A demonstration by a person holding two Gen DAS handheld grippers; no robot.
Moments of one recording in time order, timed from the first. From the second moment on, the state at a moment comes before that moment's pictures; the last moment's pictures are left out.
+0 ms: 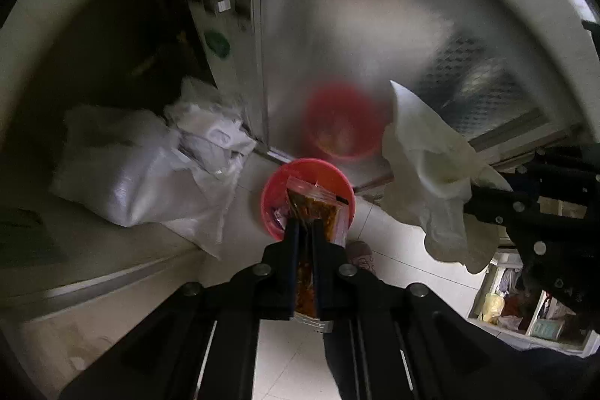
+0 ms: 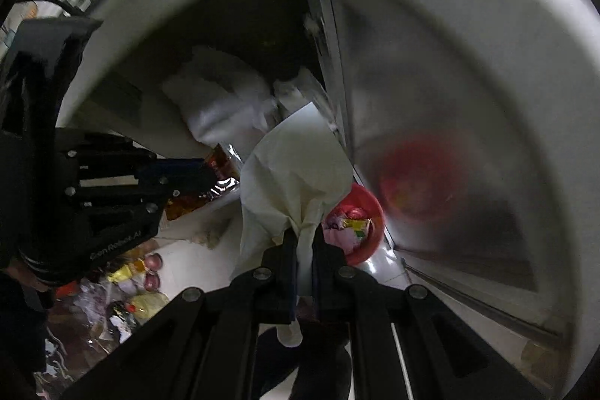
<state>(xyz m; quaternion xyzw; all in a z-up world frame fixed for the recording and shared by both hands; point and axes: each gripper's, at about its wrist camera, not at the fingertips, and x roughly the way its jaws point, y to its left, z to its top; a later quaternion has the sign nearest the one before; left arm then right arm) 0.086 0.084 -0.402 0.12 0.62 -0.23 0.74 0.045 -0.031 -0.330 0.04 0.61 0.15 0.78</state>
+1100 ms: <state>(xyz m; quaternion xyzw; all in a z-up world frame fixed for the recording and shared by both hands) 0.080 0.101 -0.501 0.09 0.62 -0.19 0.75 0.047 -0.048 -0.460 0.04 0.65 0.14 0.75</state>
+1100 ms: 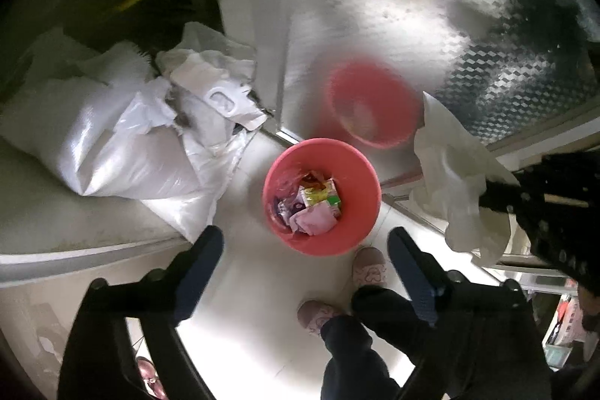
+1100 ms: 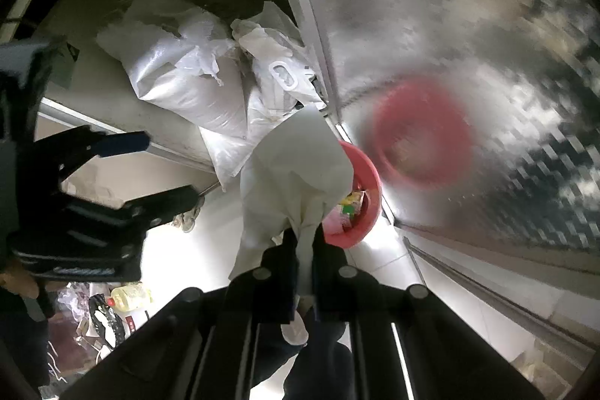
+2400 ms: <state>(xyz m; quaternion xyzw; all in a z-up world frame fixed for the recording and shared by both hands) 0.008 0.164 -0.213 0.05 0.53 -0.12 0.84 0.007 -0.003 -0.212 -0.03 0.57 0.16 0.81</state>
